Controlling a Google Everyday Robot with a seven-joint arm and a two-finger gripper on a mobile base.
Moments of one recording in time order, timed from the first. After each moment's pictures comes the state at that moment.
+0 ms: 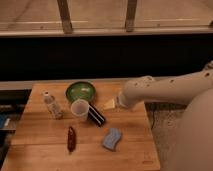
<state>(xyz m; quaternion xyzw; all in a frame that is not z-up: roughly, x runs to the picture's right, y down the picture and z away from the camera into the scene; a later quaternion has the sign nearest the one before) 0.068 0.105 0.765 -0.24 0.05 0.68 0.69</state>
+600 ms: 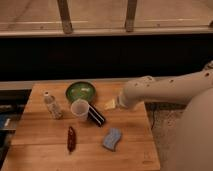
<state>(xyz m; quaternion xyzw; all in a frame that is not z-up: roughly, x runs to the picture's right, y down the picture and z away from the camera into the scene) 0.065 0.106 0.764 -0.24 0.05 0.67 0.70</state>
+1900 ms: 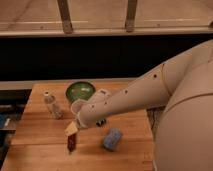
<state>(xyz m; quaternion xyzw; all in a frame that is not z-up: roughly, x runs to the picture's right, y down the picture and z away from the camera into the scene) -0.126 0.186 0.701 -0.32 -0.04 0.50 0.80</state>
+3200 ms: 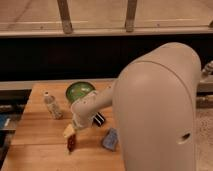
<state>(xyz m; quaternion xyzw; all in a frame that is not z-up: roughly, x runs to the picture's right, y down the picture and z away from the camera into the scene) -0.155 0.224 0.762 -0.38 0.00 0.47 0.80</state>
